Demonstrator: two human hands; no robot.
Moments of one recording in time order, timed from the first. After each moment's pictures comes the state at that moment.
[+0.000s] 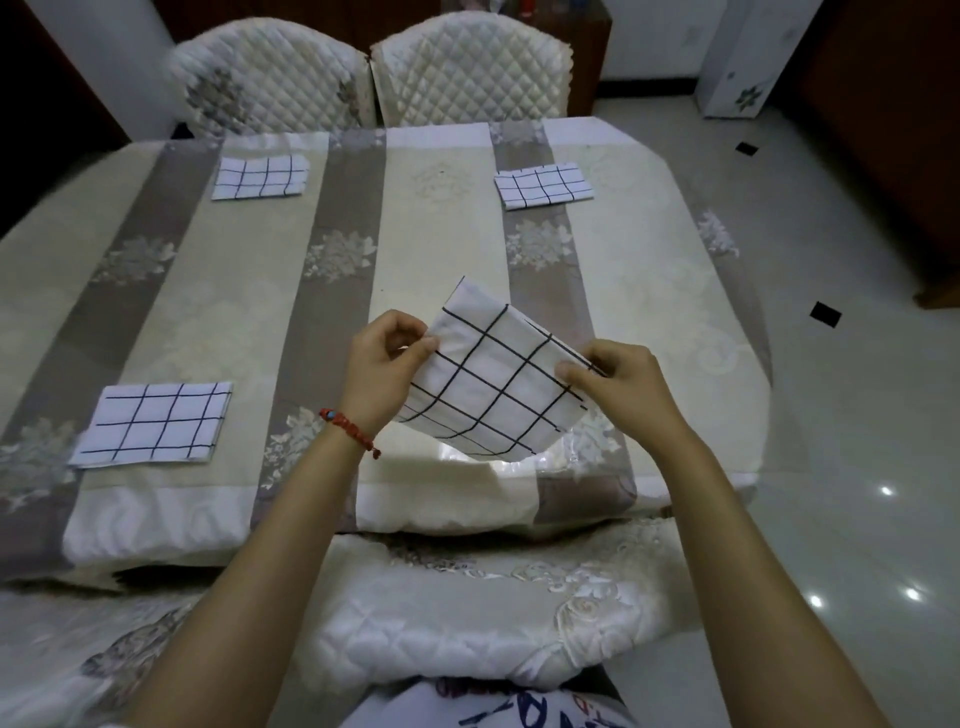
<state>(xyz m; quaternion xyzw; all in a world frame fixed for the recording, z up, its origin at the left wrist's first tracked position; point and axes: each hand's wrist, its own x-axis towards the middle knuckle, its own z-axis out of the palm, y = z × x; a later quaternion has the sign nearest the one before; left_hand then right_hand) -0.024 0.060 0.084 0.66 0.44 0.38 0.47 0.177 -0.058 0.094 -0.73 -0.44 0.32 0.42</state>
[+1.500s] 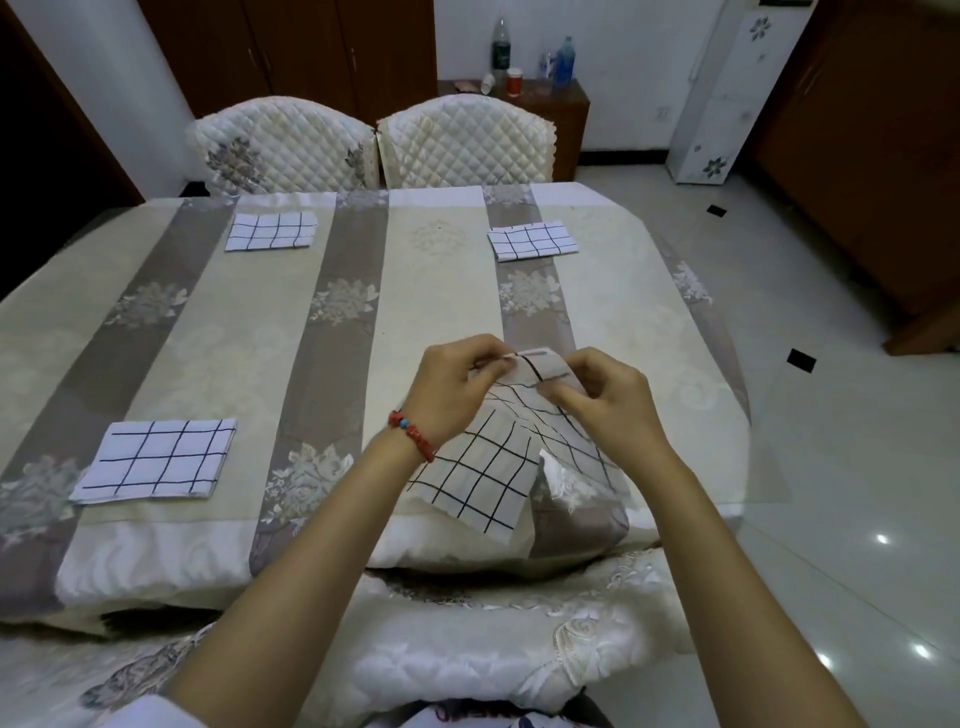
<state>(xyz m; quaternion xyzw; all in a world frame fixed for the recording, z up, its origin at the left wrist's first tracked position) 0.013 0.036 0.122 0.82 0.30 0.34 0.35 0.156 -0.065 0.128 -0.70 -0.46 0.26 0.47</state>
